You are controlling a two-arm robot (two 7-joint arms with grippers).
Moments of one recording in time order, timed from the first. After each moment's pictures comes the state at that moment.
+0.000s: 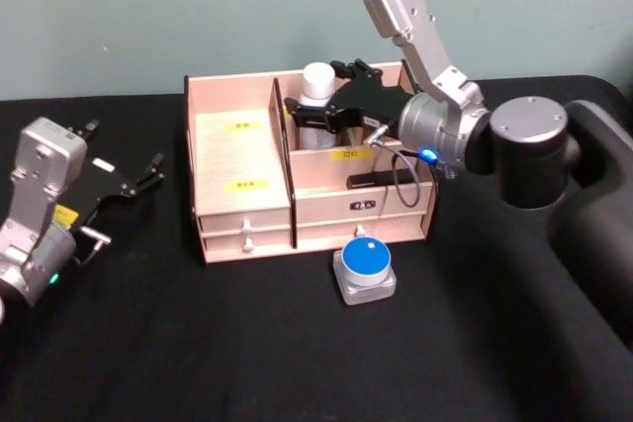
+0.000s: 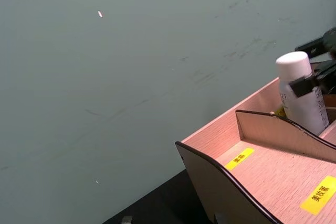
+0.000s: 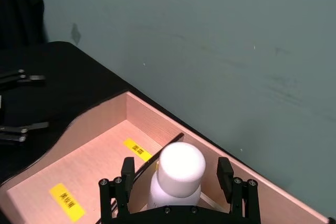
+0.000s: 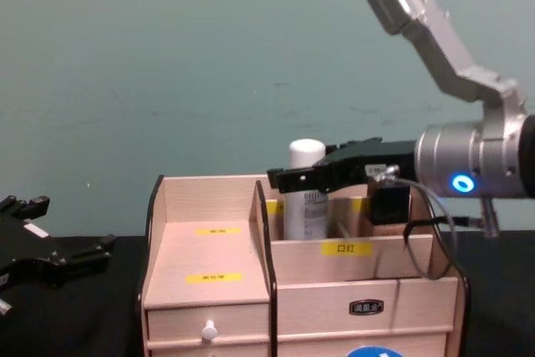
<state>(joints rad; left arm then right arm) -0.20 0.60 0.45 -1.41 -0.25 -0.12 0.03 0.60 0.22 -0.49 -1.21 0.20 0.26 0.43</state>
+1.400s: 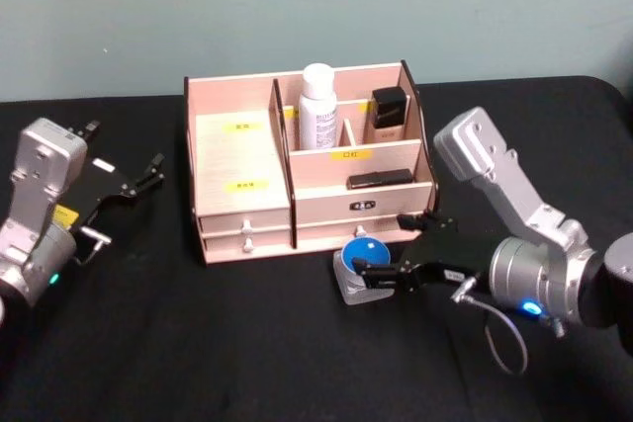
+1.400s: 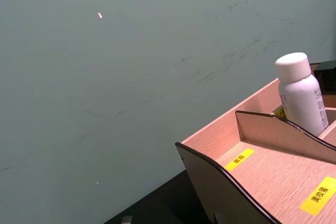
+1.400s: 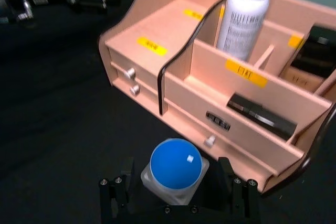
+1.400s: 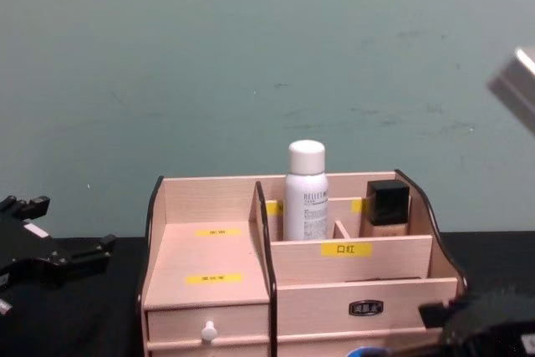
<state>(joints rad) -0.20 0.60 0.45 -1.41 -0.25 -0.12 0.03 0.14 0.54 -0.44 -1.82 0.35 0.61 0.36</state>
